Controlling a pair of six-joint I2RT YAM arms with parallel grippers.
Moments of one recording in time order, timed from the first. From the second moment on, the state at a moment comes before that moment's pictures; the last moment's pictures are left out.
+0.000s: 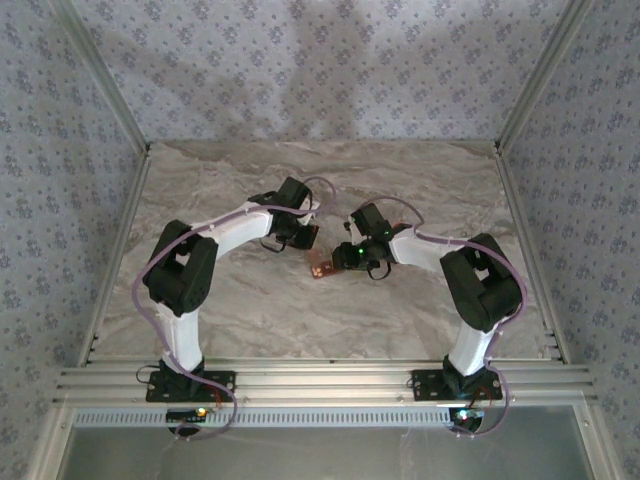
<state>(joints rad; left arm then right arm) -0.60 1.93 1.36 -0.58 0.20 -0.19 0.56 1.76 0.99 -0.30 -0.30 0.46</state>
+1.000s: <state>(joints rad) -0.65 1.88 1.28 -0.58 0.33 -0.20 0.56 1.77 0.99 -0.29 -0.30 0.46</state>
